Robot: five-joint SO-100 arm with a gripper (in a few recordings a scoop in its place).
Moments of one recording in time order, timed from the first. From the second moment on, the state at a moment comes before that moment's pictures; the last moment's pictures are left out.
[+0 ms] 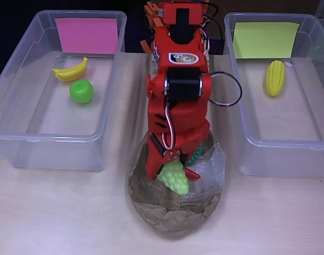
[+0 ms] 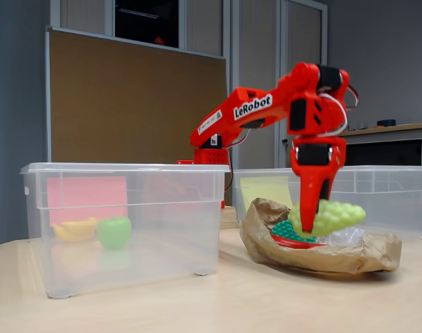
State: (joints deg) arm -4.9 33.1 20.0 104.4 54.8
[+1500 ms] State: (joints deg) arm 65.0 86.4 91.4 101.7 50.8
